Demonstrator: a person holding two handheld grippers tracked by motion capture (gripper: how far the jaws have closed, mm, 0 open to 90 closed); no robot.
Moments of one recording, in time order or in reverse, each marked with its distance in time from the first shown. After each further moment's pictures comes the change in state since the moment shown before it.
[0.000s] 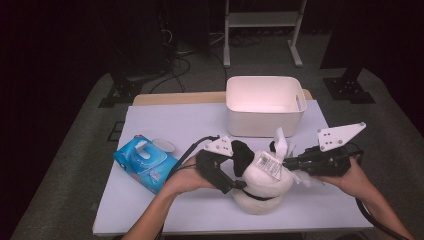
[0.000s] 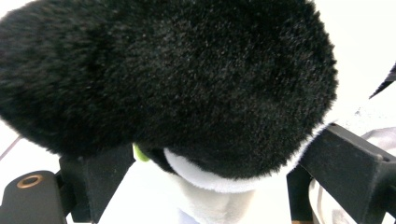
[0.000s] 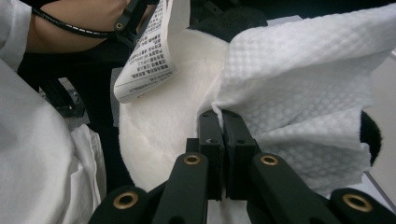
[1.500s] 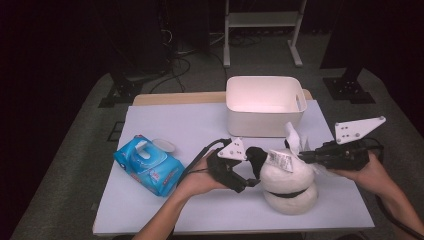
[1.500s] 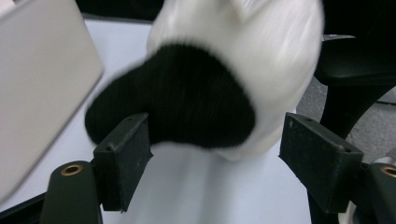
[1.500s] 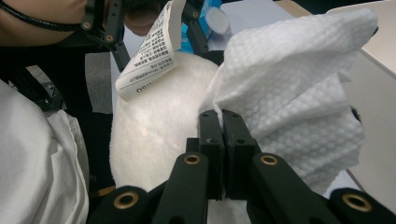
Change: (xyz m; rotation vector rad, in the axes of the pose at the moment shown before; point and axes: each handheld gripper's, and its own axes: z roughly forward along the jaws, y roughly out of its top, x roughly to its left) left arm -0.009 0.010 0.023 0.008 0.068 0.050; right arm -0.015 -0.013 -0.036 0.046 -0.093 0.040
